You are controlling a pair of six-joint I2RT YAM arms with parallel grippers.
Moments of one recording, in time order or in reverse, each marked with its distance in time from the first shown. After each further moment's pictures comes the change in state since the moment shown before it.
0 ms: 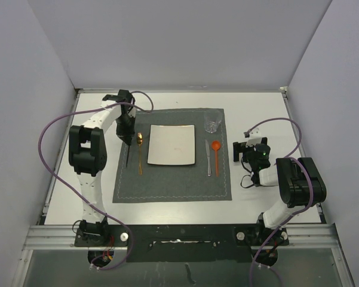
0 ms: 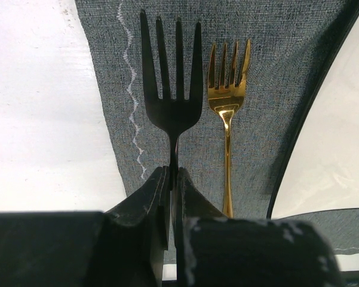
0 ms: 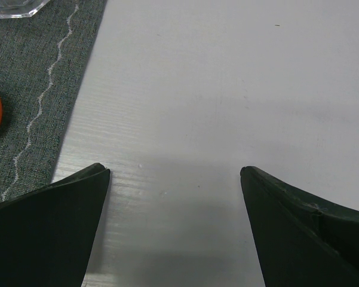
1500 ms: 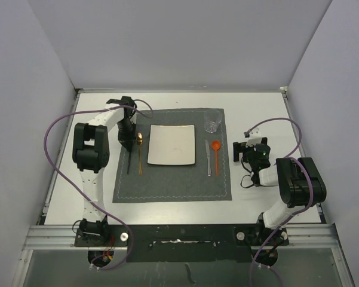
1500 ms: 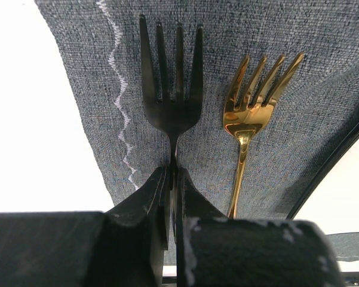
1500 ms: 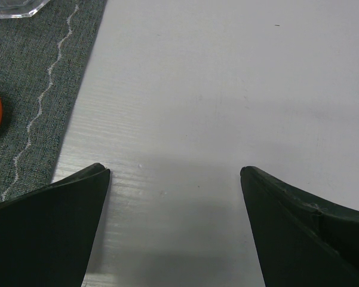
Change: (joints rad) left arm -0.001 0.077 -0.023 -0.006 -0.001 -0.042; right arm 0.000 0.000 0.000 0.000 0.000 0.000
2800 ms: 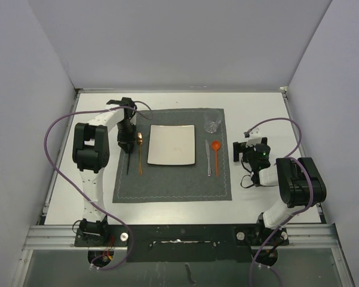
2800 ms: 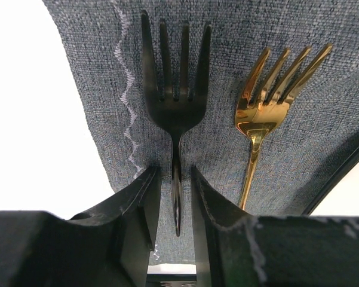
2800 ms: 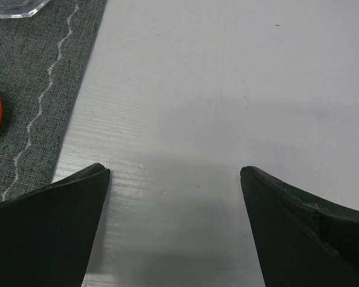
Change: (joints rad) left arm 0.000 0.000 -0.015 -0.005 -0.021 0.007; right arm 0.000 0.000 0.000 0.000 0.000 0.000
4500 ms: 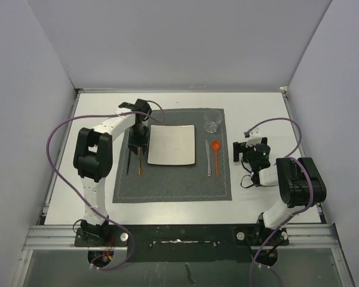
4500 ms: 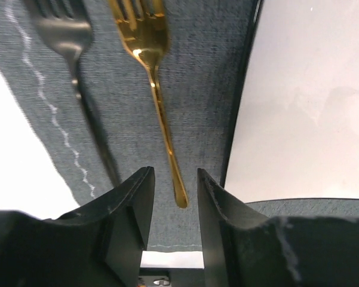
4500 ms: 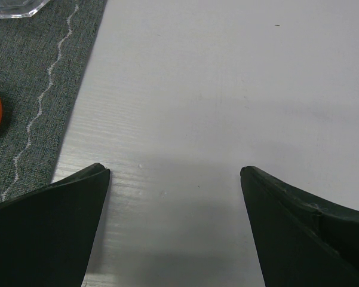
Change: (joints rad) left arm -0.142 -0.139 -0.079 0.013 -0.035 -0.130; right arm 0.000 0.000 0.000 0.000 0.000 0.000
